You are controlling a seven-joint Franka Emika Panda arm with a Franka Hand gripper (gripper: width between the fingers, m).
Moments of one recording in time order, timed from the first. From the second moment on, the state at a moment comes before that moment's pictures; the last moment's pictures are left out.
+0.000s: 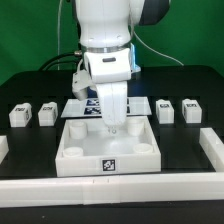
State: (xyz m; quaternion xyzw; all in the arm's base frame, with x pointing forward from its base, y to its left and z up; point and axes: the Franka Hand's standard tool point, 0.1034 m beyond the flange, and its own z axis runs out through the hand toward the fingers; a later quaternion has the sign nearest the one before) arm 0.437 -0.014 0.014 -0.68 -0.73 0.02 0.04
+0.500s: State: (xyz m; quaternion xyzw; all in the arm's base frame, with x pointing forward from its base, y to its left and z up) arm 0.436 -0.014 0.013 -0.68 -0.73 0.02 0.04
